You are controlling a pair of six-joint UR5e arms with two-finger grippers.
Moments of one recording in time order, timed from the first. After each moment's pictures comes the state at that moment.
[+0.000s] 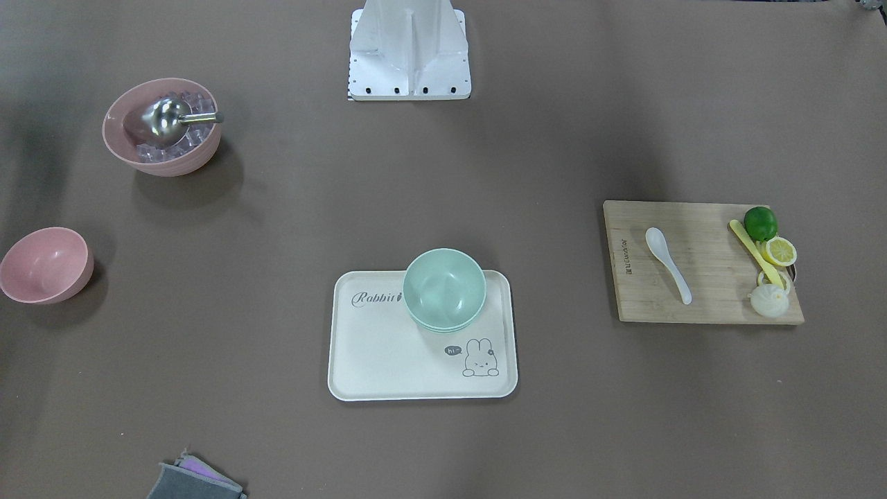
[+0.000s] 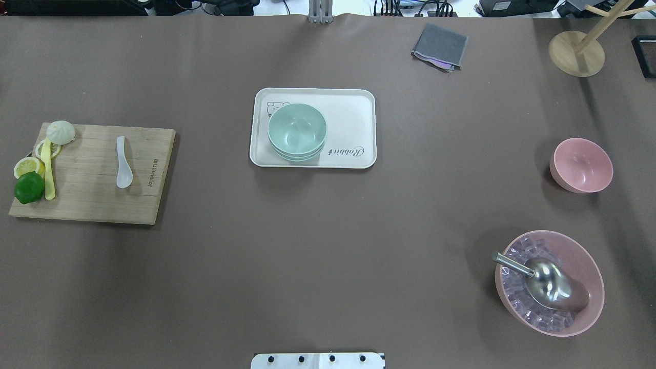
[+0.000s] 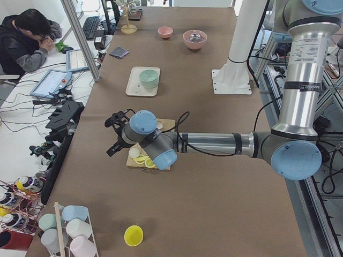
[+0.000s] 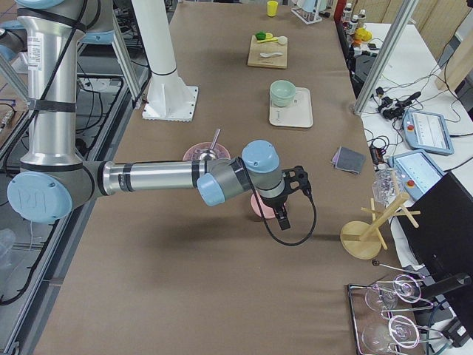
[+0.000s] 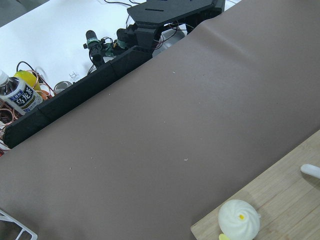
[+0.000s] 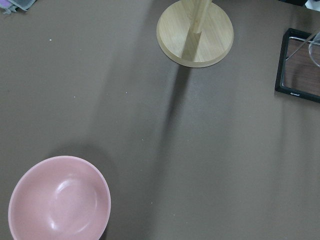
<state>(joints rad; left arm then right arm) -1.48 -1.65 -1.47 -2.49 -2.33 -0.03 1.50 -1.66 1.73 -1.16 2.30 0.11</state>
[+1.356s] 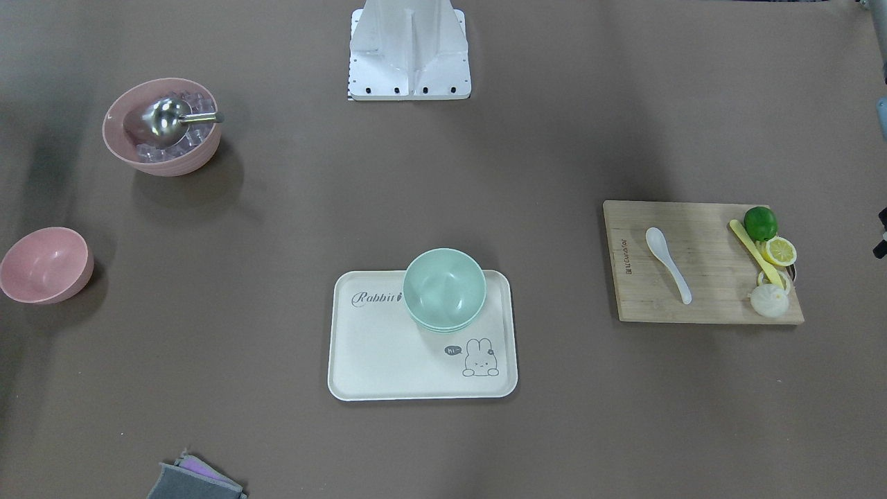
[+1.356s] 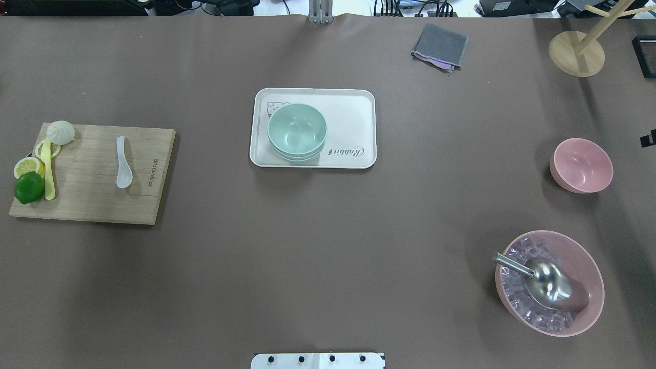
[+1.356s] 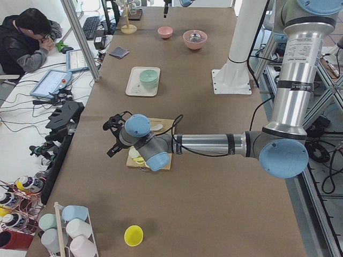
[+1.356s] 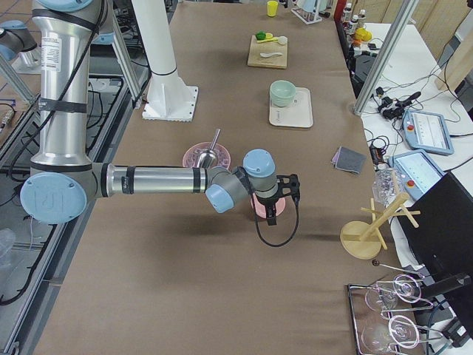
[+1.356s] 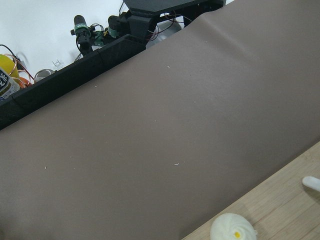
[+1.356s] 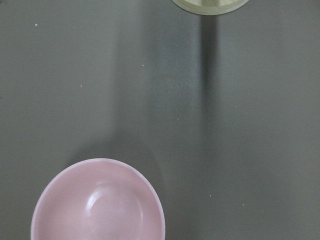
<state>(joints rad) -1.42 -1.69 -1.39 -2.54 -2.34 -0.12 1.26 -1.66 1.62 -0.92 2.24 0.60</state>
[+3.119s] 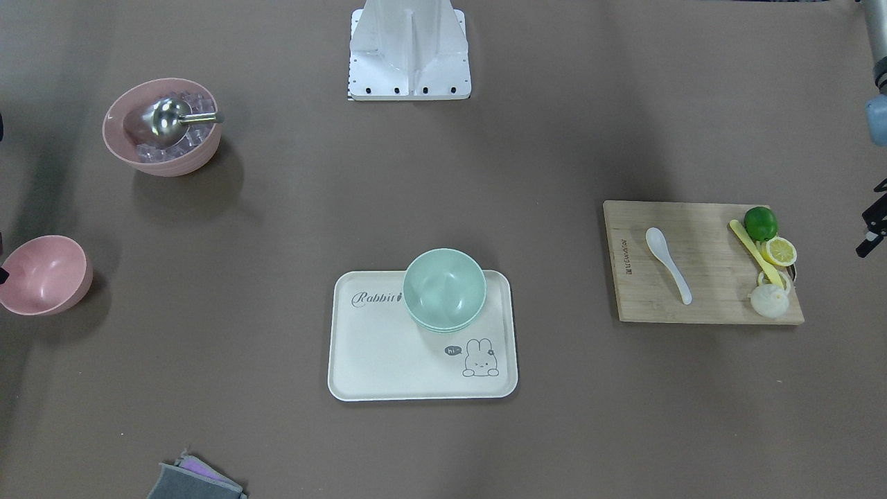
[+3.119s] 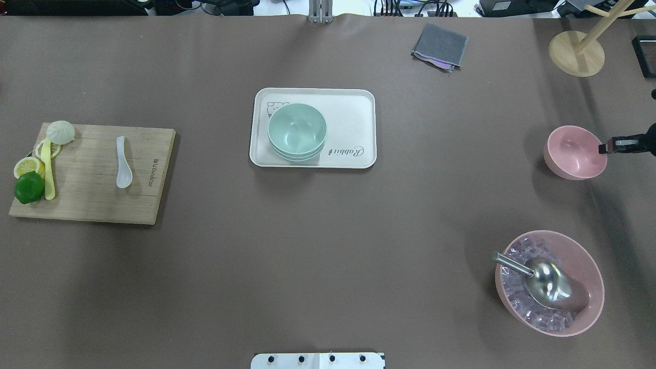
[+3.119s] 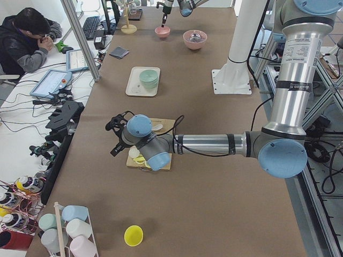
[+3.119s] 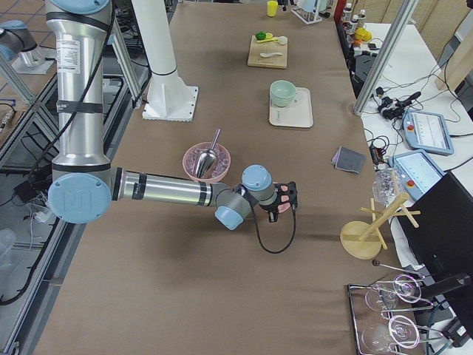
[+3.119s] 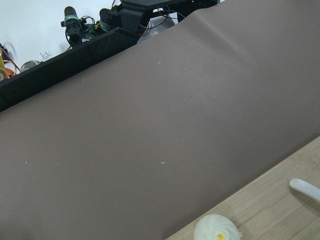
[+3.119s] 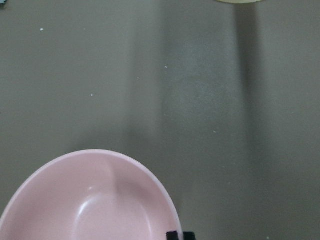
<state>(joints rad) -1.39 -1.68 -1.39 -2.57 -2.34 -0.18 1.16 -1.59 1.43 -0.59 2.18 0.80</state>
